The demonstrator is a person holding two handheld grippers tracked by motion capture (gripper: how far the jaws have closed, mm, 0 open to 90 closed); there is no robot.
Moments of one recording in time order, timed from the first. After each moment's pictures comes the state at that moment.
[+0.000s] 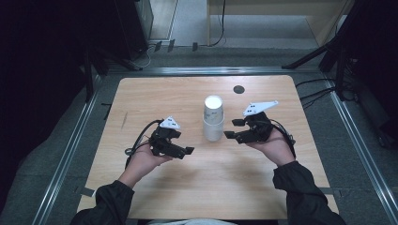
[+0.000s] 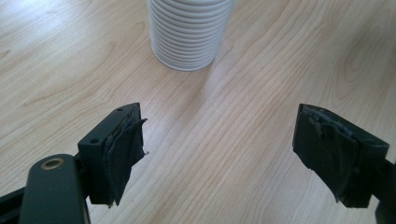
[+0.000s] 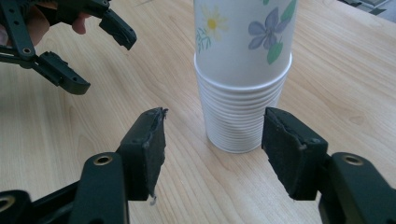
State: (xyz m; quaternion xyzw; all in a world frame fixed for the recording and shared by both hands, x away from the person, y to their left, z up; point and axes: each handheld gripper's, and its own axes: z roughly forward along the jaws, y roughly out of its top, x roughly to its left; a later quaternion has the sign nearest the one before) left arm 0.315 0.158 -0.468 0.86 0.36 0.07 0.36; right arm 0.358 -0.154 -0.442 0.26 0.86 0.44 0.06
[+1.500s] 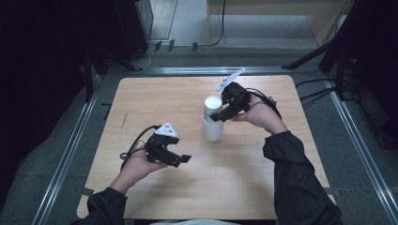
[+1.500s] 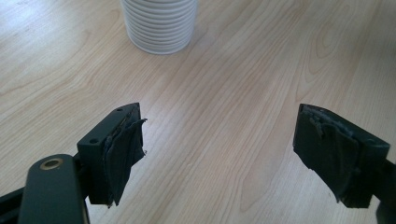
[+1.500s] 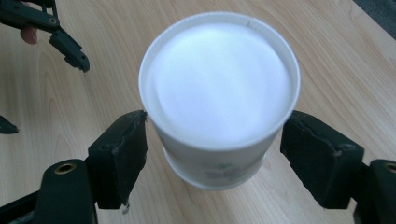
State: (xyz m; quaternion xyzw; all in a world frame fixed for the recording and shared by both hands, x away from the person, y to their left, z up) left arm 0.297 0.165 -0.468 0.87 0.32 0.05 0.36; right arm 0.428 -0.092 -0.398 0.19 0.92 0.33 0.04
